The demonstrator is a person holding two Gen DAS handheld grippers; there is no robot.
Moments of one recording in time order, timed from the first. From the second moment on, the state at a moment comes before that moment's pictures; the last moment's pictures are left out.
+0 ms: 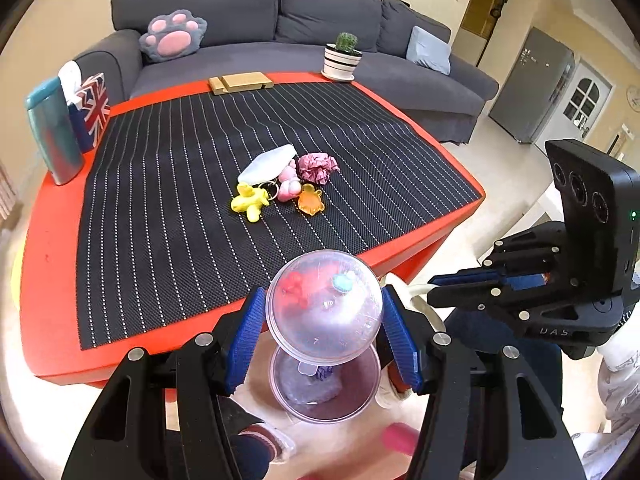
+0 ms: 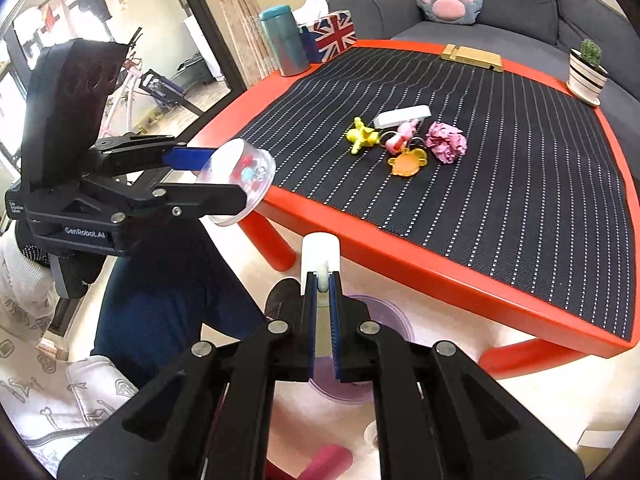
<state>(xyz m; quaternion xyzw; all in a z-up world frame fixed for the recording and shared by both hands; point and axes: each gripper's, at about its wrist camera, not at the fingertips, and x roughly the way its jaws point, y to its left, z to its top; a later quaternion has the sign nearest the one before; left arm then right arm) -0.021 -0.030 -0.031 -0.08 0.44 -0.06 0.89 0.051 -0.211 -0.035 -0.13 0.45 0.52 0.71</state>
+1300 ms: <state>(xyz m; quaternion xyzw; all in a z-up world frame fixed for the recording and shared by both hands) -0.021 -0.061 -0.029 -0.06 0.45 -0.09 0.89 0.083 -0.256 -0.011 -0.06 0.43 0.44 0.79</state>
